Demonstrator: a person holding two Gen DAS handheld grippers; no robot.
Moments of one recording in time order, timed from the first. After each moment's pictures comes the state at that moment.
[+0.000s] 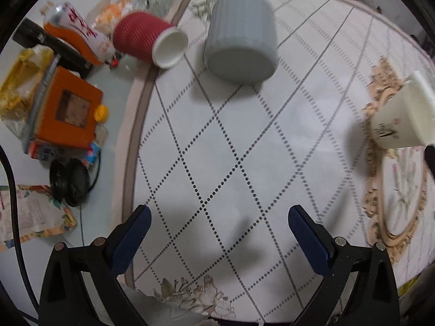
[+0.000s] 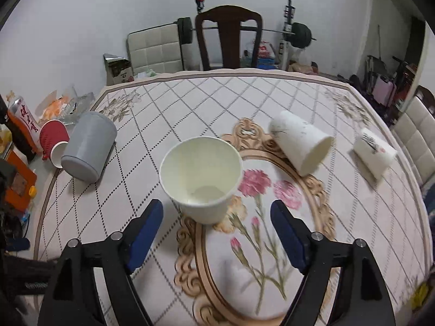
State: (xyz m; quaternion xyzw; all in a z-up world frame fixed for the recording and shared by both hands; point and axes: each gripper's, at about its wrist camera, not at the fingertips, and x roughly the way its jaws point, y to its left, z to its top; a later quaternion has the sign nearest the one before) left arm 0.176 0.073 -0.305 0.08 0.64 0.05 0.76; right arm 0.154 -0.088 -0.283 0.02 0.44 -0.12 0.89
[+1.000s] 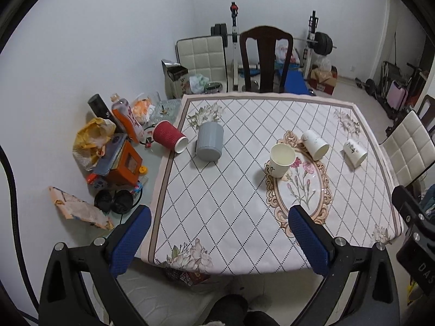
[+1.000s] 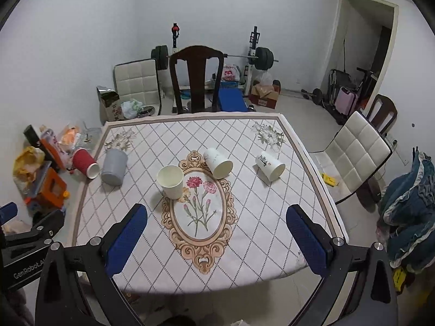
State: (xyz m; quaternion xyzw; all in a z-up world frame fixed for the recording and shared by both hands) left arm 0.015 0.042 -0.067 0.06 0.45 -0.02 0.89; right arm -0.041 -0.079 -0.030 0.00 0.40 -0.18 0.90
